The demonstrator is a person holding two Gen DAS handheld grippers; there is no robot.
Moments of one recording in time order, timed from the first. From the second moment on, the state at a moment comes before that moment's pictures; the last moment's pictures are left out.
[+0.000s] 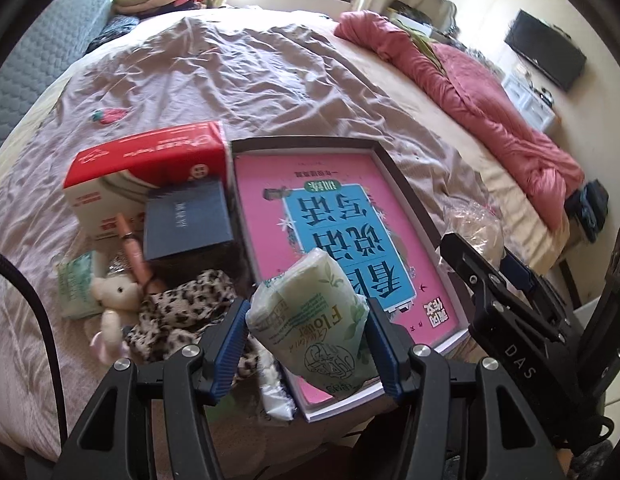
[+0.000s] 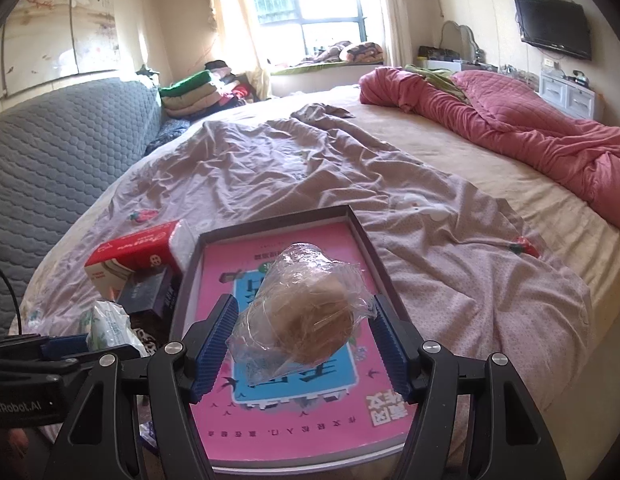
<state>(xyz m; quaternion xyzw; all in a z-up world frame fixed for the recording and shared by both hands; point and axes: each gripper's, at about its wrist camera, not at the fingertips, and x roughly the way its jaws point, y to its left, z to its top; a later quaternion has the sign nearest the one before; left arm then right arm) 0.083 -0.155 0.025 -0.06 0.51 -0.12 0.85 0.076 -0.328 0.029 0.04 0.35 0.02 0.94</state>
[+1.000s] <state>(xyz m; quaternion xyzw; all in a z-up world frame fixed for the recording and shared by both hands) 0.102 -0.208 -0.037 0.04 0.58 -0.13 0.80 0.099 -0.360 -0.032 0.06 0.49 -0.02 0.87</state>
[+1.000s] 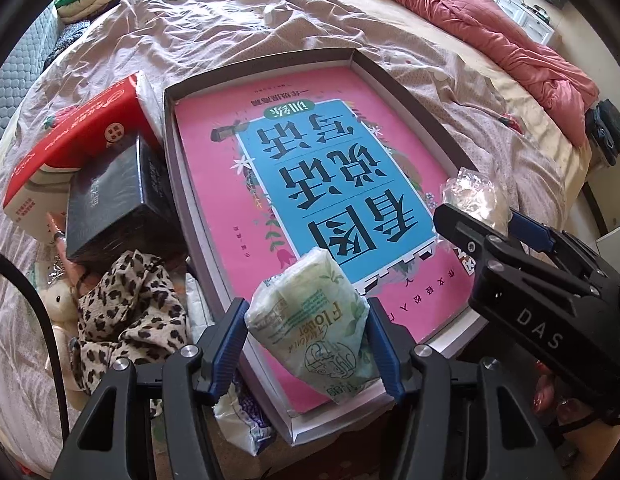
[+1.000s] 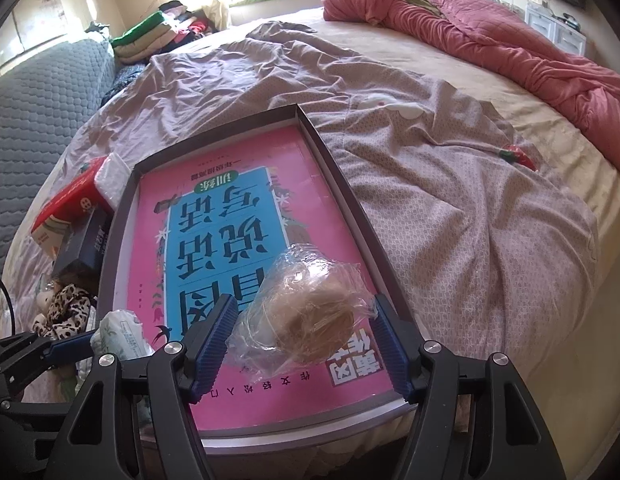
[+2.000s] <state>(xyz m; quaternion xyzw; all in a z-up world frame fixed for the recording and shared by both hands) 0.099 -0.210 -0.045 0.04 0.58 -0.14 0.80 0.106 -0.365 -0.053 0.07 0.53 -0.04 0.85</state>
